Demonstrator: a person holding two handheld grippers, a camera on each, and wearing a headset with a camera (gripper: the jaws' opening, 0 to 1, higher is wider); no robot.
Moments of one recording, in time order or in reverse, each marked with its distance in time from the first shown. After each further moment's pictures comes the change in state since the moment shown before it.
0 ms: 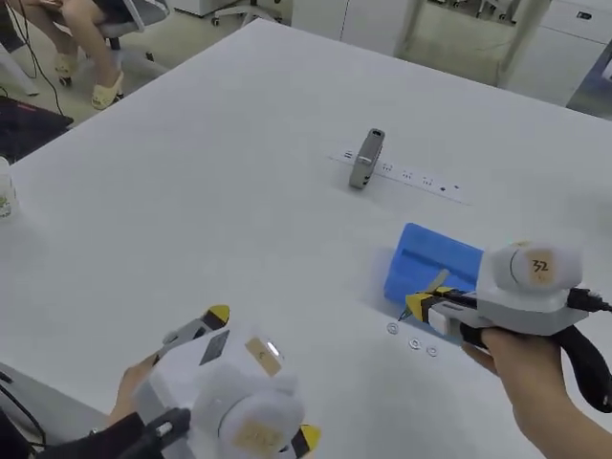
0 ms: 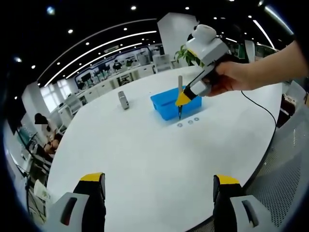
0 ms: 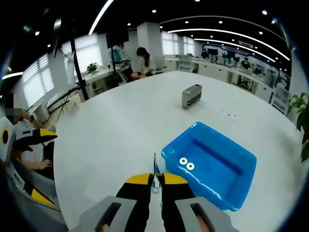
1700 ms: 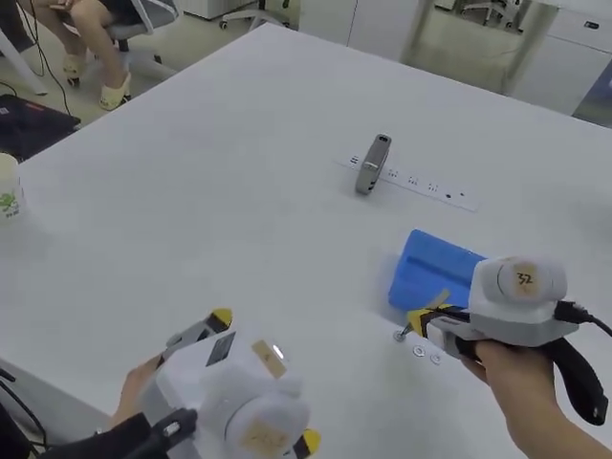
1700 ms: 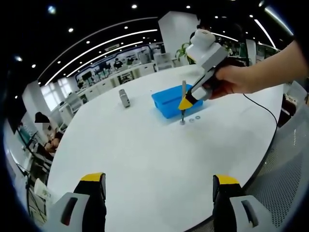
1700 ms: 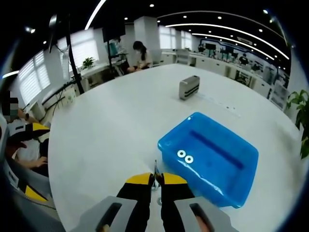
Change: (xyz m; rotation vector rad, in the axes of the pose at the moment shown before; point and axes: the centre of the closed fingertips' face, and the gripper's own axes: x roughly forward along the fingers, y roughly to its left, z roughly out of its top) left arm 0.001 0.002 -0.003 -0.005 0.015 0.007; right arm 0.009 -0.006 -0.015 0.007 0.055 -0.032
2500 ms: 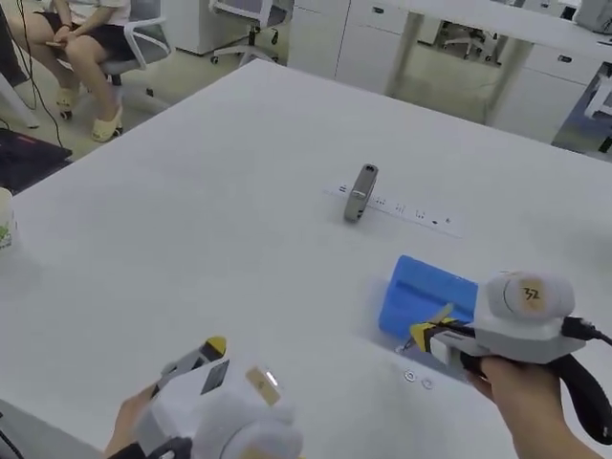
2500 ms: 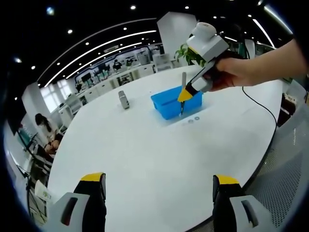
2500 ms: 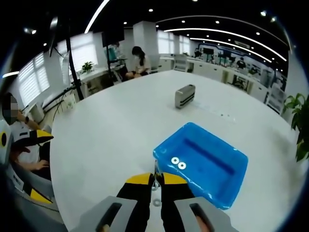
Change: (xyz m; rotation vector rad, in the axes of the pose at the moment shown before) left arm -0.001 -0.001 0.002 0.011 -0.012 -0.001; right arm -0.019 -0.008 0.017 -0.004 -0.044 -0.018
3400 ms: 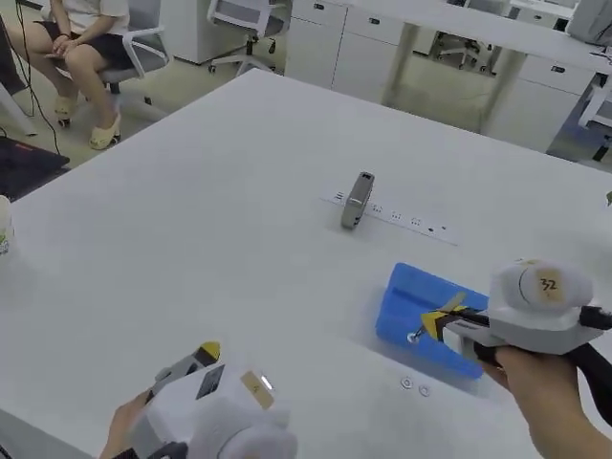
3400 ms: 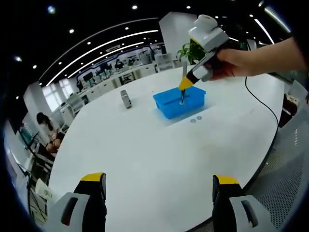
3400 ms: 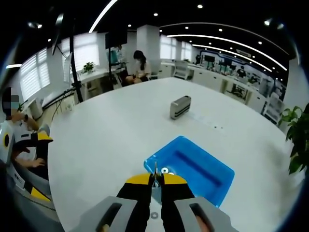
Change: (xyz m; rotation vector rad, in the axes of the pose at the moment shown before) left arm -0.001 0.004 -0.002 -0.010 0.006 0.016; right arm -0.014 -0.018 0.025 -0.053 -0.042 -0.031
